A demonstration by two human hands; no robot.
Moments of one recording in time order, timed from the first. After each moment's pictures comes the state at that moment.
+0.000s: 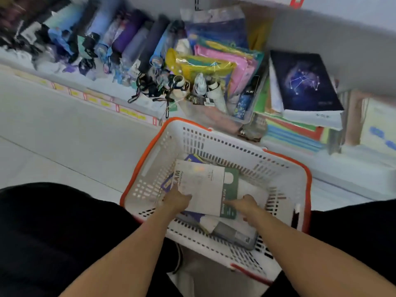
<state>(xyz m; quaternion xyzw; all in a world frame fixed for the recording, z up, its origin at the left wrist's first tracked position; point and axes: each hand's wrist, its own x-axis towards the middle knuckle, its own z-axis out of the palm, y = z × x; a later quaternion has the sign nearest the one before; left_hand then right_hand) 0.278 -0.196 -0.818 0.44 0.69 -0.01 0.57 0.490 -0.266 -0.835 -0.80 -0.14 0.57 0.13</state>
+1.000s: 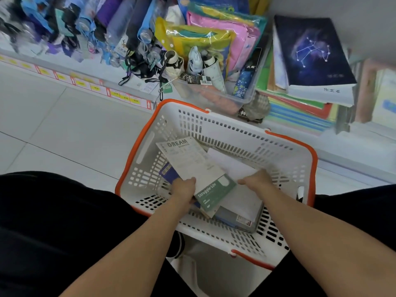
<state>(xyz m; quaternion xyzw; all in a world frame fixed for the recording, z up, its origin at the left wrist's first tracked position) 0.319 -0.215 -0.817 0.19 0.76 0.14 0.61 0.534 -0.252 -0.870 -0.86 -0.16 0.48 0.05</state>
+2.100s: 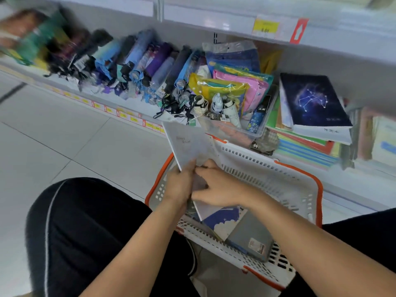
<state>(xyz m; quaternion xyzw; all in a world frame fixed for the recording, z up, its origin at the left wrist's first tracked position) 0.276 -0.204 -0.657 0.30 0.63 0.38 0.60 0.395 -0.221 -0.631 -0.56 -0.69 0.46 0.08</state>
